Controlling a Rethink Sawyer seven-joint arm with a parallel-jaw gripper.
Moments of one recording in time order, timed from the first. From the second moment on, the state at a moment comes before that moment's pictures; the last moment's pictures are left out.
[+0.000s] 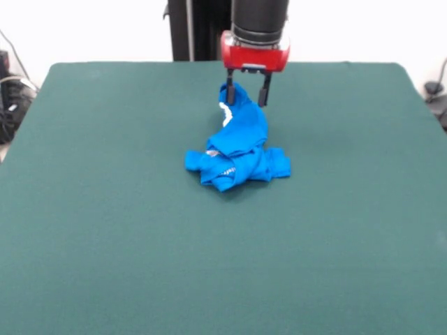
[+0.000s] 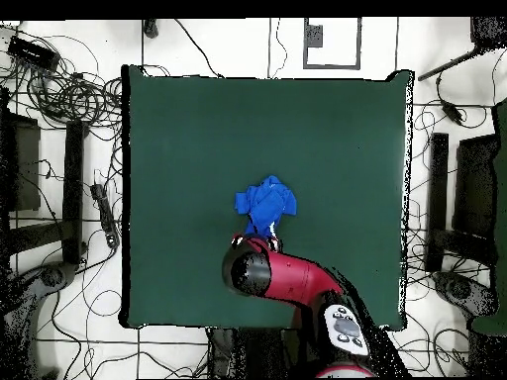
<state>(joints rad) -0.16 -0.59 -0.07 1.97 0.00 0.13 1.57</state>
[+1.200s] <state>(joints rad) -0.14 -0.53 -0.07 1.97 0.00 0.07 1.57</state>
